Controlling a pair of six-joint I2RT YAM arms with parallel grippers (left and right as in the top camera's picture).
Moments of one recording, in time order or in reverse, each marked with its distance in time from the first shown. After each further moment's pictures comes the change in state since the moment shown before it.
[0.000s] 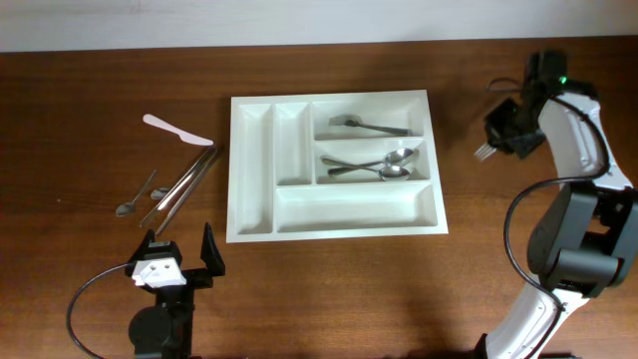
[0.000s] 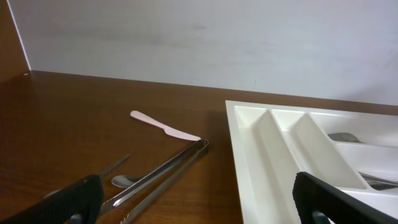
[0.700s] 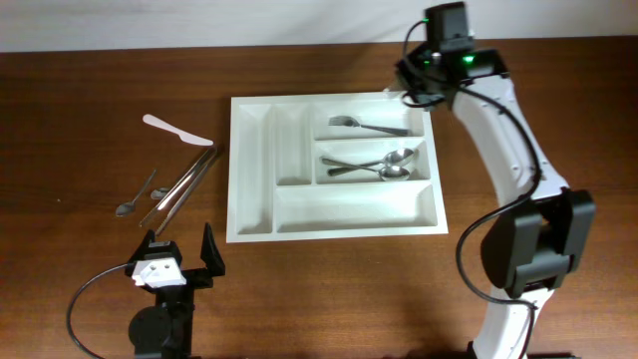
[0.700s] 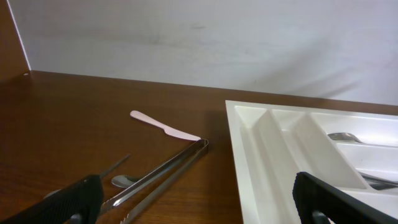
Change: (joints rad) left arm 0.000 0.000 0.000 0.000 0.000 0.000; right arm 0.402 0.000 0.174 0.200 0.042 0.457
